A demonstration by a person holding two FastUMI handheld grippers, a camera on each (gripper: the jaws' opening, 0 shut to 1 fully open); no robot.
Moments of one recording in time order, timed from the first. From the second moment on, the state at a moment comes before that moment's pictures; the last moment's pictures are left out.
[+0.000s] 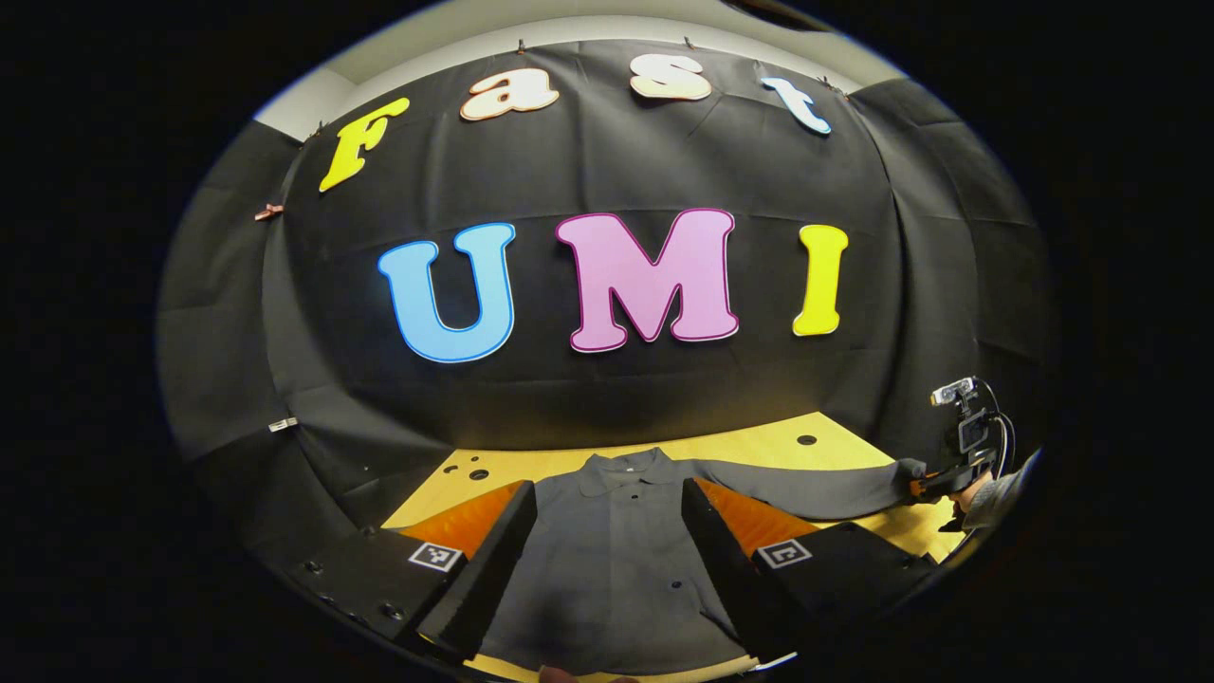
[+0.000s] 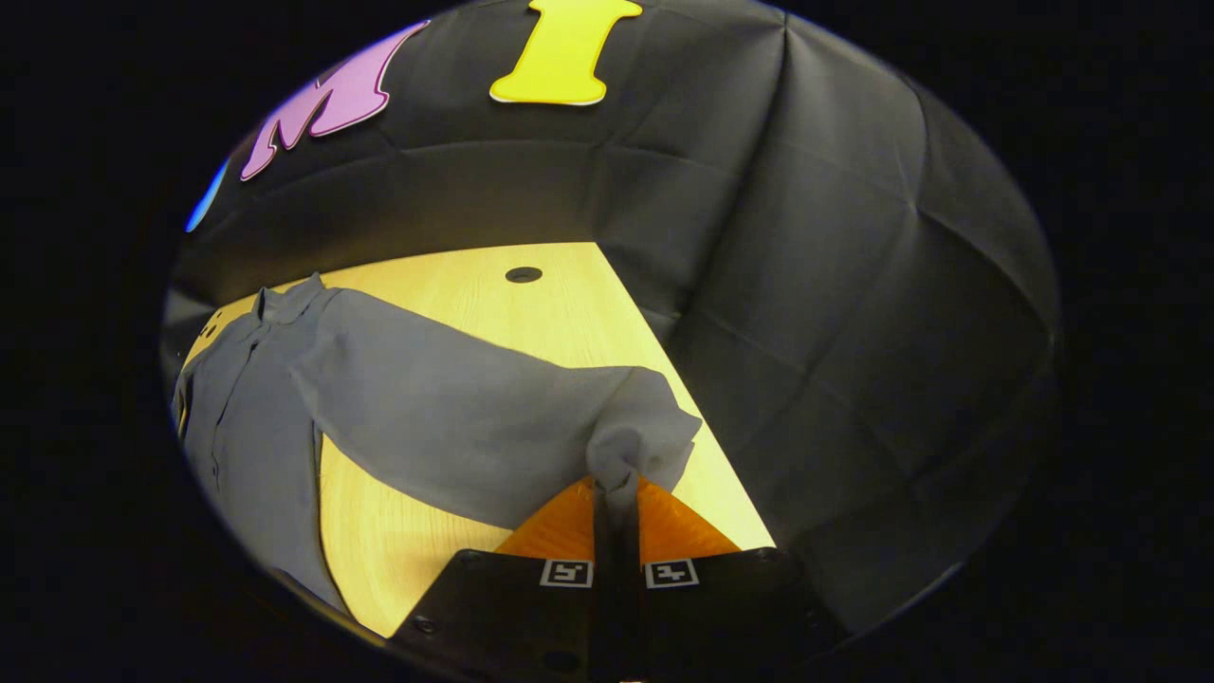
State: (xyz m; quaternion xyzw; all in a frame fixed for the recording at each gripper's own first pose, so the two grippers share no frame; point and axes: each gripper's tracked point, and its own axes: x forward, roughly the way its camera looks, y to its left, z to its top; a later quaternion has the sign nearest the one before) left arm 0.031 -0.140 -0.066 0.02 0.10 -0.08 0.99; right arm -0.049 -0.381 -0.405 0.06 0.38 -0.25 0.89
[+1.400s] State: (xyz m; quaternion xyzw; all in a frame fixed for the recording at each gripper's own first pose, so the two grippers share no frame) left arm 0.083 0.055 -0.096 0.00 0.07 -0.12 0.99; right arm 0.052 -0.090 -0.221 0.07 0.24 -0.18 0.95
